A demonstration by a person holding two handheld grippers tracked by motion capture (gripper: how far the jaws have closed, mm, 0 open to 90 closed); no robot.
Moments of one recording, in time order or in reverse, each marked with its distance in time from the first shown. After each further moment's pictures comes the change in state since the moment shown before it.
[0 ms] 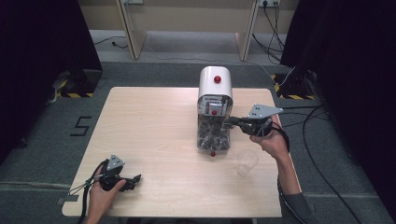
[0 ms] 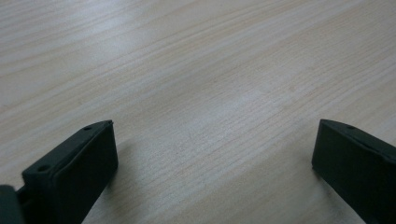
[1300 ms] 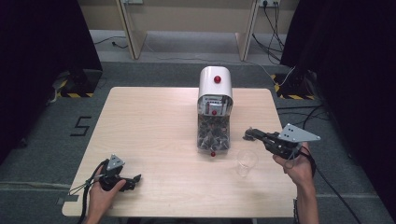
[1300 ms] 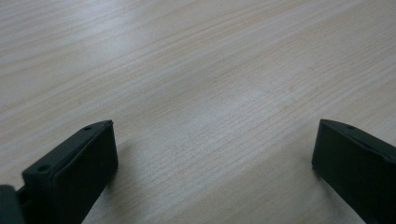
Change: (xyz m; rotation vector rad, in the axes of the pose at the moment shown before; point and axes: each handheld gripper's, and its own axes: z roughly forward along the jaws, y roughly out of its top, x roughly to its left) left arm 0.000 0.000 0.000 0.000 0.001 0.002; right arm 0.029 -0.040 -0.080 -0.124 -0.131 0.081
